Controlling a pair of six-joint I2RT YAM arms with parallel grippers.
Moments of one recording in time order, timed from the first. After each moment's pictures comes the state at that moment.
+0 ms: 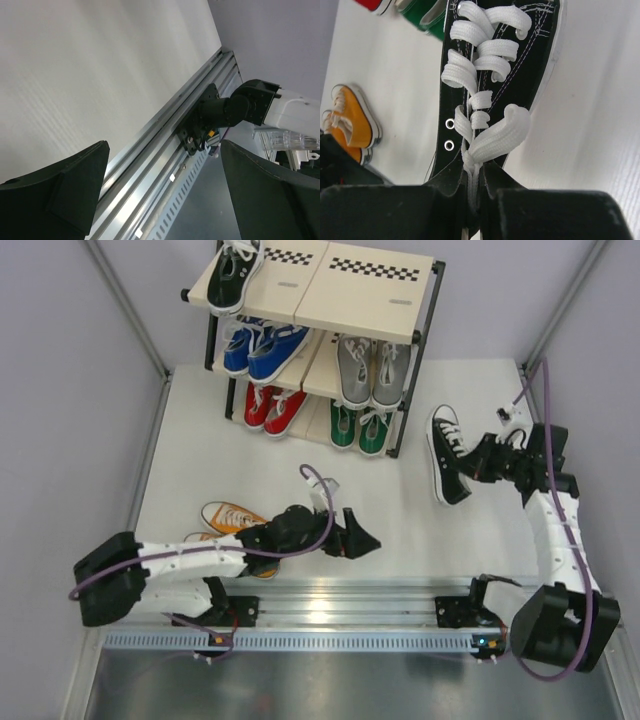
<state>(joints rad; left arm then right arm) -1.10 1.12 0.45 0.35 0.05 -0.95 -0.23 1.08 0.86 -0.49 -0.70 0.10</state>
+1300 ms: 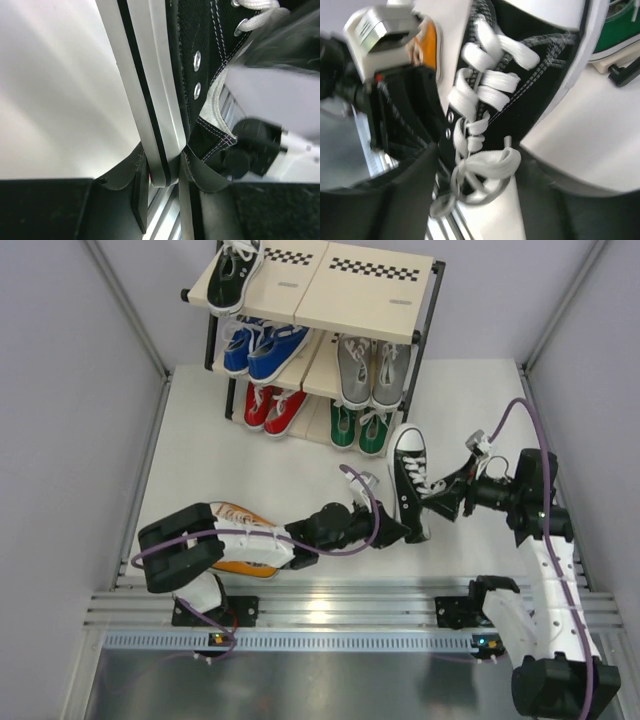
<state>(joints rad) -1.19 1.62 0.72 0.79 -0.08 -0.78 -0.09 0.74 0.67 -0.50 -1.08 -0.10</state>
